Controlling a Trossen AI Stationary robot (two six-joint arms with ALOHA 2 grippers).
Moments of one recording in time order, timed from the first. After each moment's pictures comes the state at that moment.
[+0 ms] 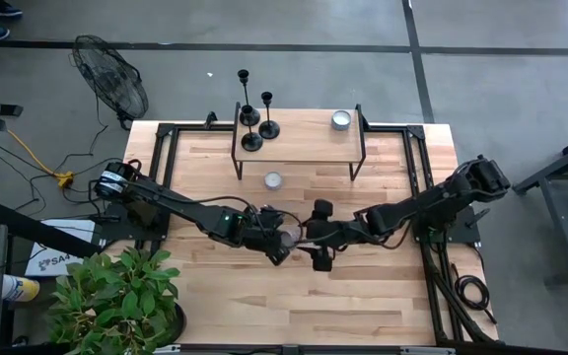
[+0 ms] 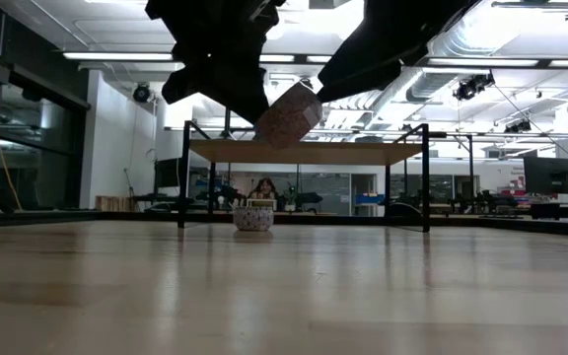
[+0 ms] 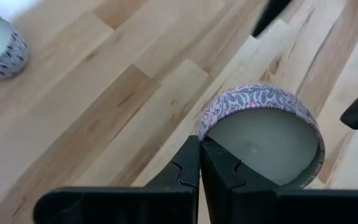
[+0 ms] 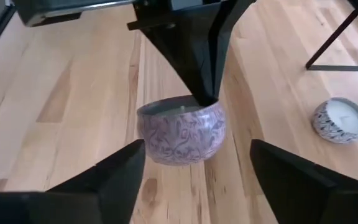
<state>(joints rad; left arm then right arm) -0.30 1.70 1.26 -0.52 -0.43 -0.89 0.30 1.56 0.98 -0.09 0.31 0.18</state>
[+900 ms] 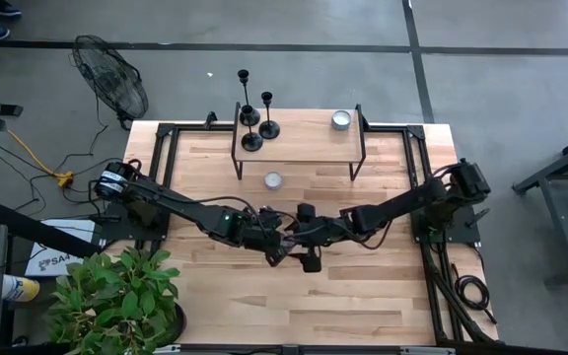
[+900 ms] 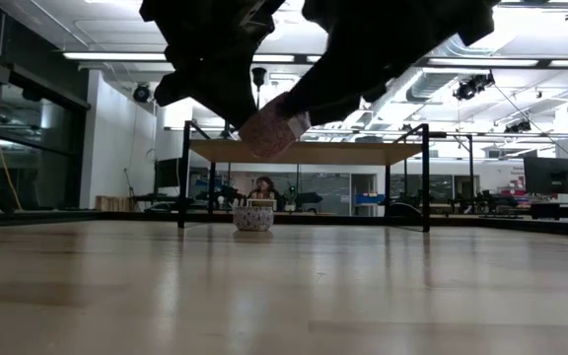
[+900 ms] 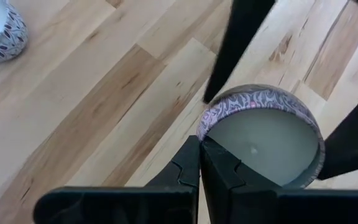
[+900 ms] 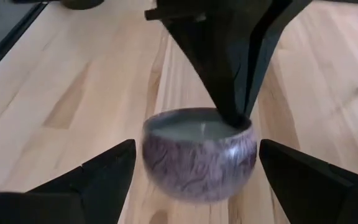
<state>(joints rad) -0.30 1.70 1.26 -0.57 -0.38 -0.89 0.24 1.71 0.98 0.14 0.13 0.07</state>
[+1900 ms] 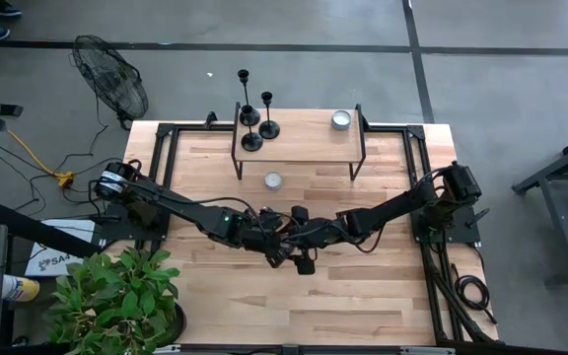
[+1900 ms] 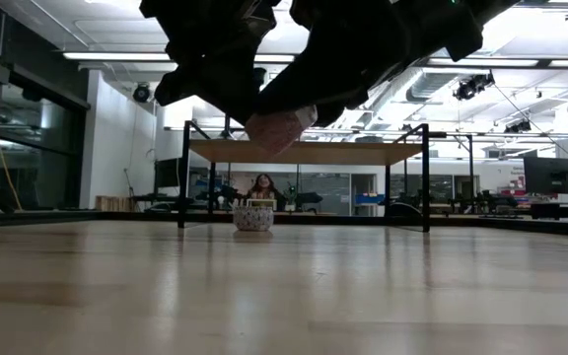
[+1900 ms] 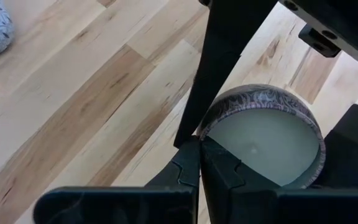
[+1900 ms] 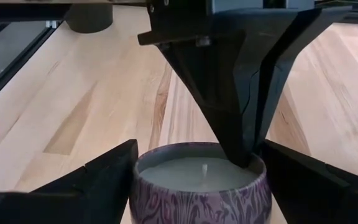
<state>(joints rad) -0.30 1.70 1.26 -0.54 -0.38 -0.91 0.24 1.79 0.98 0.30 0.11 0.06</state>
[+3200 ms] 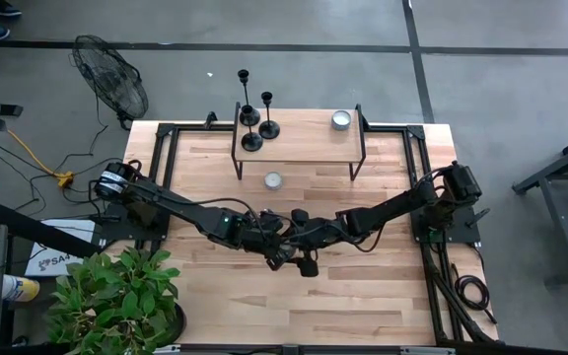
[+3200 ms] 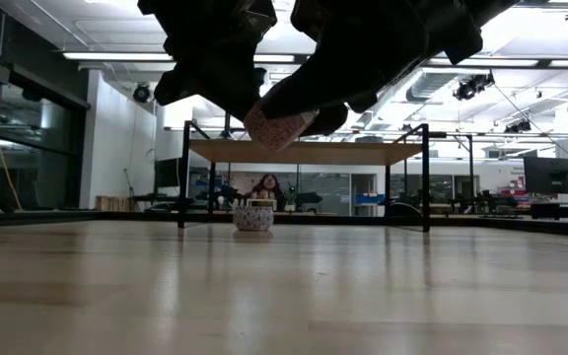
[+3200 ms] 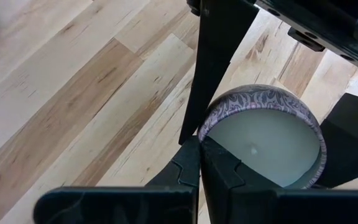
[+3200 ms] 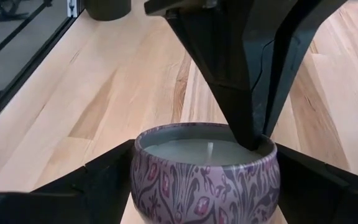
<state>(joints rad) -0.30 1.70 1.26 -0.53 -0.36 -0.91 0.24 1.79 0.98 0.26 0.02 0.09</state>
